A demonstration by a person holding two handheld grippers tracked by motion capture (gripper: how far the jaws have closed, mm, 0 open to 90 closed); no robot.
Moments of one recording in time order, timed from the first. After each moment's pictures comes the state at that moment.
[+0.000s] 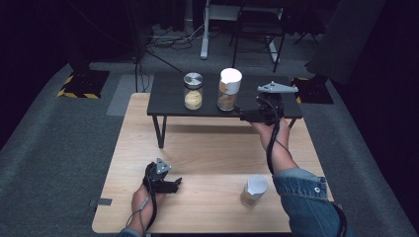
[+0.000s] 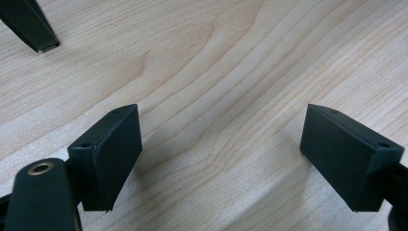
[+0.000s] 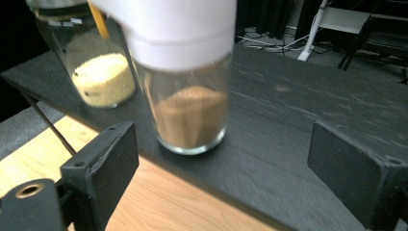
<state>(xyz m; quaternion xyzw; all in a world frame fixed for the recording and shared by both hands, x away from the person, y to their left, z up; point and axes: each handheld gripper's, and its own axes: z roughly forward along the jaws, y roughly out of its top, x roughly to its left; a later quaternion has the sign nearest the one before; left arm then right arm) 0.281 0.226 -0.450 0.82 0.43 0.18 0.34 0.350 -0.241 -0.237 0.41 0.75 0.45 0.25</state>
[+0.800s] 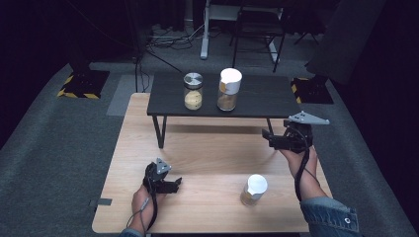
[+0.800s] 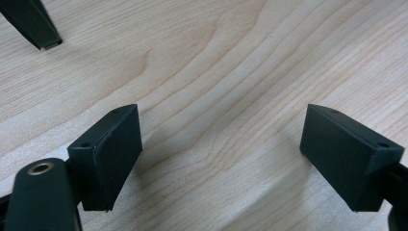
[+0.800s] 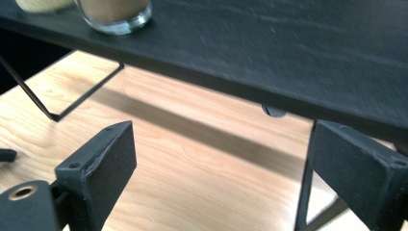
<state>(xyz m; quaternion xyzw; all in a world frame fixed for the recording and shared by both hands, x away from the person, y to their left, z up) 0.279 0.223 -0.450 0.81 0.44 0.18 0.34 0.304 -0.319 -0.289 0.44 0.74 0.43 0.26</state>
